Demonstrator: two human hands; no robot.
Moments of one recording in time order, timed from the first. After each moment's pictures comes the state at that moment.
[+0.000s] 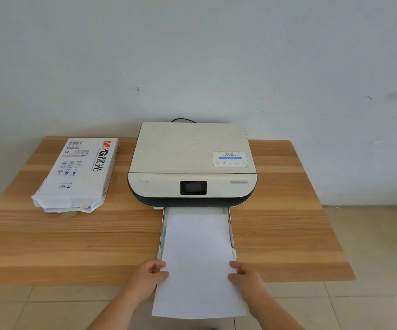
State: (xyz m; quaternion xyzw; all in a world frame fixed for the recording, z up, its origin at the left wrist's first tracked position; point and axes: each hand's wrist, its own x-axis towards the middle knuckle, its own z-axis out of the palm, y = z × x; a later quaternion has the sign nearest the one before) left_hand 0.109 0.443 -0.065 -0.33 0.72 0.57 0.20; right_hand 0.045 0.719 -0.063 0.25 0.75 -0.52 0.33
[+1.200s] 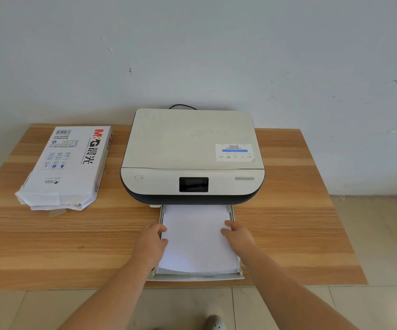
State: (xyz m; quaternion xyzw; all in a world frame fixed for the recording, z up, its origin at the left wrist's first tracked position) left_hand 0.009 0.440 -0.072 -0.26 0.89 0.37 0.11; right_hand -0.066 0.673 -0.056 0.16 0.82 -0.44 0.32
